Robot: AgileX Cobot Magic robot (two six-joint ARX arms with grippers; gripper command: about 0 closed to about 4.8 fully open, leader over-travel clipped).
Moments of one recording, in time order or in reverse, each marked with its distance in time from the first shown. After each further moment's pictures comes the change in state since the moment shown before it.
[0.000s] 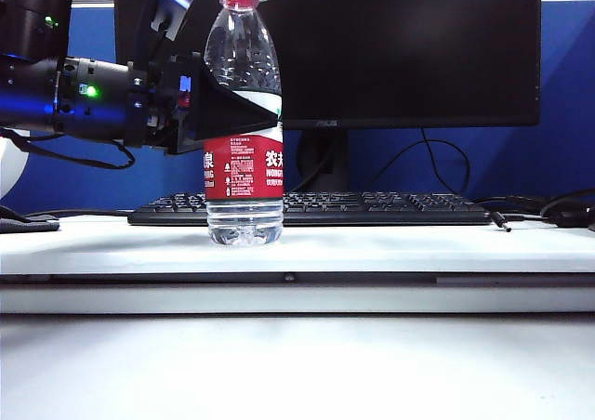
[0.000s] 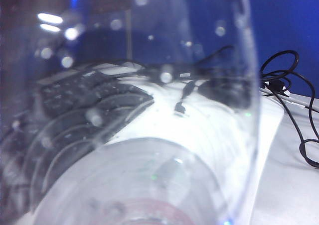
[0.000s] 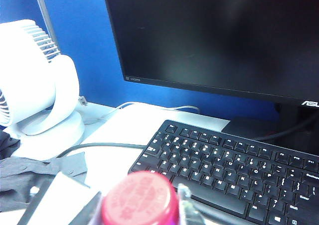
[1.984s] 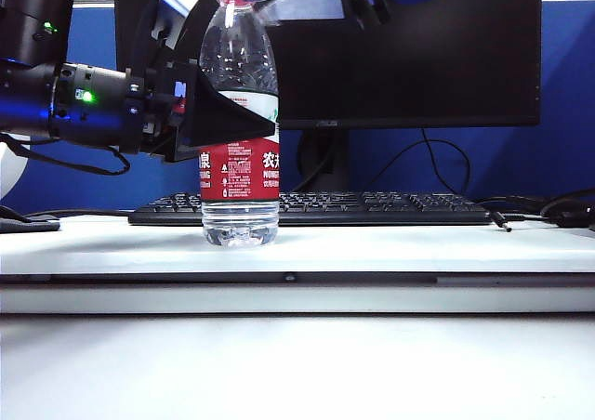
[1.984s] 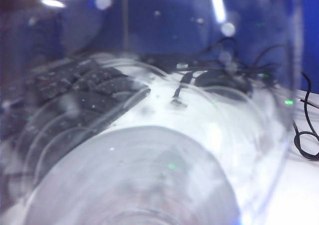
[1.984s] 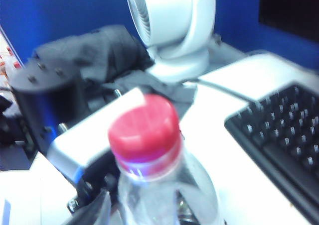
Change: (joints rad) left arm 0.003 0.001 0.000 -0.033 0.022 0.003; right arm -0.398 -0.077 0.000 -0.268 -1.077 -0.116
